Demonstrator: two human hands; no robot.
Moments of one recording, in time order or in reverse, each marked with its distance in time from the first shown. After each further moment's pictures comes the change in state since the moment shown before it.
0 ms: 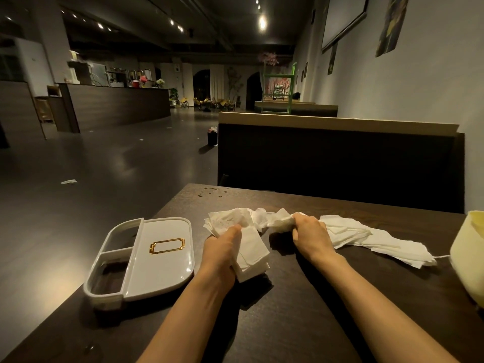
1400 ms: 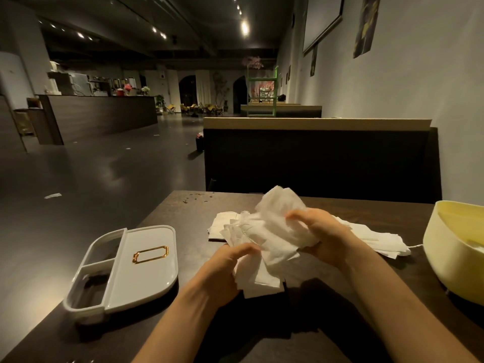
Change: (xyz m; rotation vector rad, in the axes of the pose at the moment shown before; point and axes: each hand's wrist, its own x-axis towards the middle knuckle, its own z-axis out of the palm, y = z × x) left_hand -0.032 -0.007 0.014 0.189 -0.521 -0.106; right_hand -0.045 -0.015 -0.104 1.330 -0.339 0.547
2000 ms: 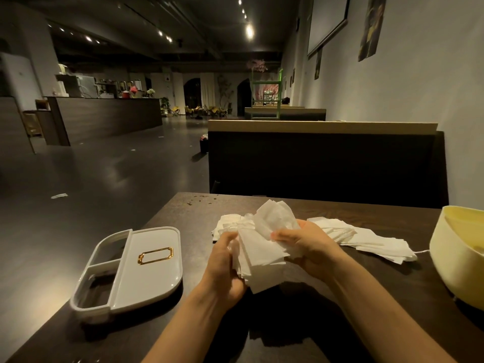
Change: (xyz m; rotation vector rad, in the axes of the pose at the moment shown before) left_hand 0.012 -0.004 -0.005 -0.287 0.124 0.053; right_hand 0.008 0.019 0.023 -0.024 -0.044 0.022
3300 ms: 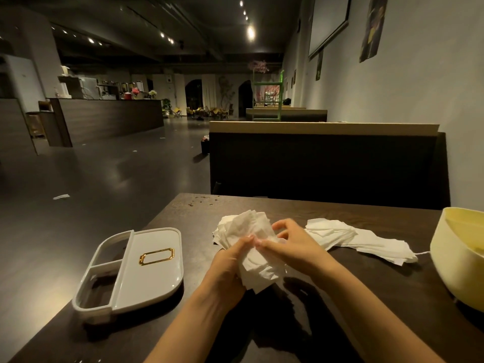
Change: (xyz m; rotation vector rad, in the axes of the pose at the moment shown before) left_hand -0.005 -0.004 0.002 0.083 0.013 0.062; right_hand -0.008 0.004 0.008 -0.587 -0.032 -0.193
